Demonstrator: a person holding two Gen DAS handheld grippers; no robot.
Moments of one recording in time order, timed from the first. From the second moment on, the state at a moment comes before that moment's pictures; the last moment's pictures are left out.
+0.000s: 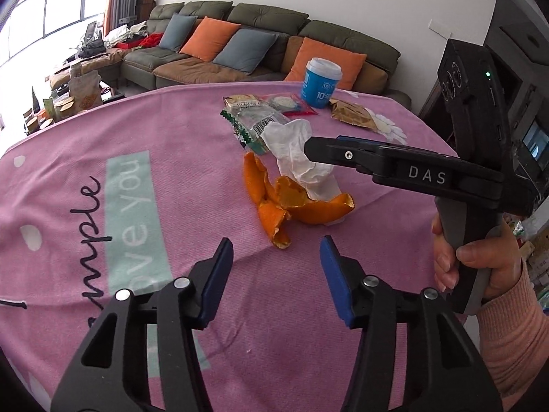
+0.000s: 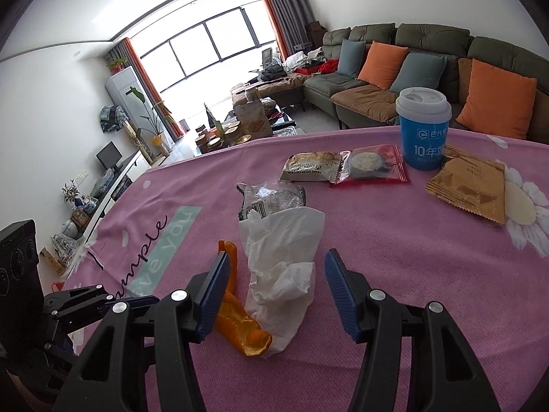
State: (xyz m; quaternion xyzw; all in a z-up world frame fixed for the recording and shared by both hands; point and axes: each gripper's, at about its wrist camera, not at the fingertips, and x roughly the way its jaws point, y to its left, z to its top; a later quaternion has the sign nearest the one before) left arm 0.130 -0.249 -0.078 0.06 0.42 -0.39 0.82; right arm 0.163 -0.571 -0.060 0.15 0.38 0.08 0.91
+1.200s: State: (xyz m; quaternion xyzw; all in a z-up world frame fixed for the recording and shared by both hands) left arm 0.120 -0.147 -0.053 0.00 0.39 -0.33 0.86; right arm 0.137 -0.543 -0.022 0.12 0.32 0.10 0.93
